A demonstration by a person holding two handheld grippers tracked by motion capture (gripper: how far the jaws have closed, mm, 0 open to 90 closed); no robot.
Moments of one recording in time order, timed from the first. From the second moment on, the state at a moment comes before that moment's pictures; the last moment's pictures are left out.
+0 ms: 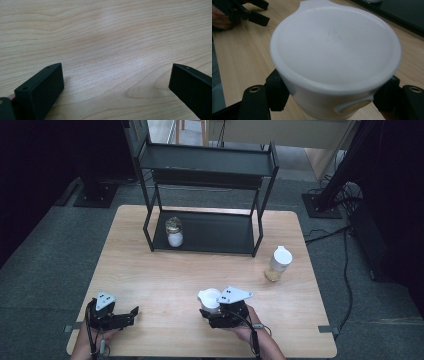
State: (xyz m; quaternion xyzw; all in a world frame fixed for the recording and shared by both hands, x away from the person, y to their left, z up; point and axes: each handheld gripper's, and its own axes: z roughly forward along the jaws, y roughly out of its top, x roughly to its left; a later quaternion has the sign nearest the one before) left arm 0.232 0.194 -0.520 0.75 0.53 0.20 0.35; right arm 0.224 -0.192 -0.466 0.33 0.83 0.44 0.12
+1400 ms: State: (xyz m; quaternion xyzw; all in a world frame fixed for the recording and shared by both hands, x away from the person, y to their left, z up) left arm 0.232 0.194 -0.520 0.75 0.53 0.20 0.35; right arm 0.292 -0.164 -0.456 0.43 0.78 0.41 0.18
